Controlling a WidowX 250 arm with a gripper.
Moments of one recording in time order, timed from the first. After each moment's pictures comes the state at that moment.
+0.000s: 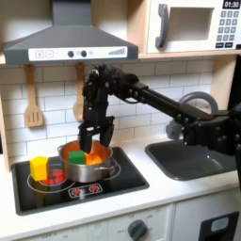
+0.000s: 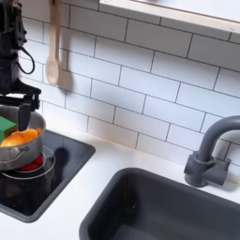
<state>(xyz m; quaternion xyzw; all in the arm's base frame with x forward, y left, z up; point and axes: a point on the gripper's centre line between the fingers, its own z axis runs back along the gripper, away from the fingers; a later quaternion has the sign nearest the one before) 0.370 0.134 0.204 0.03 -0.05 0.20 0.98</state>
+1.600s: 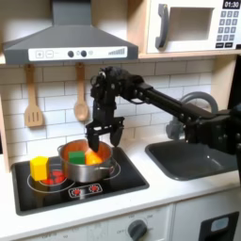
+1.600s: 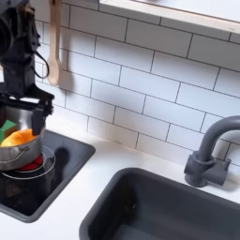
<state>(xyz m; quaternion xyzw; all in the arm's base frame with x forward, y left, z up) 0.378 0.107 0.197 0.01 -0.05 0.11 0.99</state>
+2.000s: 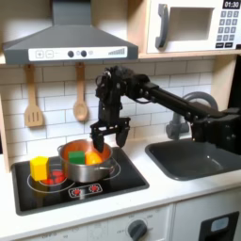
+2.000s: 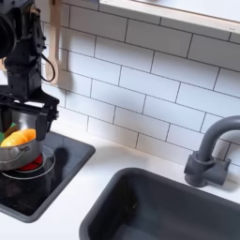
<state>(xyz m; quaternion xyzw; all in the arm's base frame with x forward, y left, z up) 0.368 0.100 0.198 0.01 -0.04 0.09 1.00</state>
